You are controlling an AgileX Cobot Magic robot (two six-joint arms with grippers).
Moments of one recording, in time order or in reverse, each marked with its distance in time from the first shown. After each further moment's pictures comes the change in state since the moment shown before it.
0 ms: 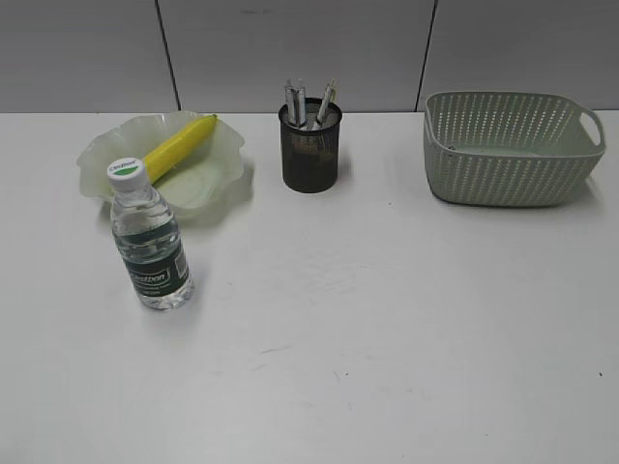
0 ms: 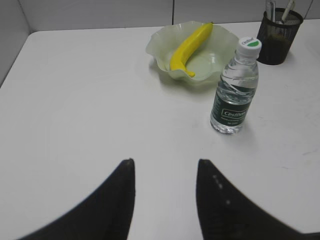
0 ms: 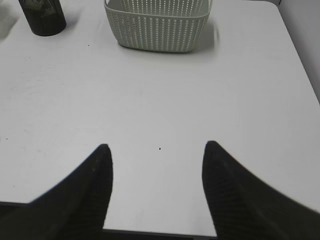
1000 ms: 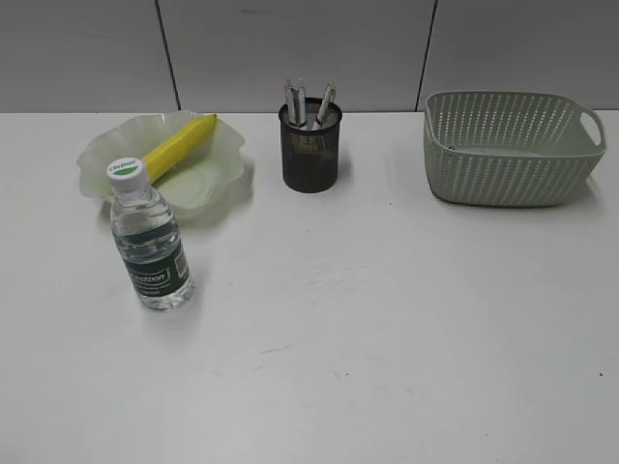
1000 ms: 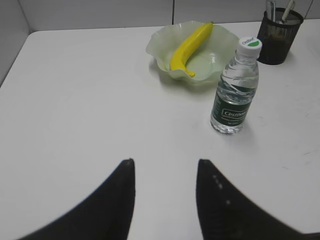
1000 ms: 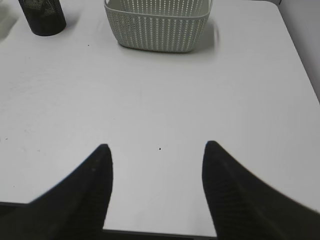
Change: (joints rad) left arm 0.000 0.000 0.000 0.000 0.000 0.000; right arm 0.000 0.000 0.000 0.001 0.000 0.000
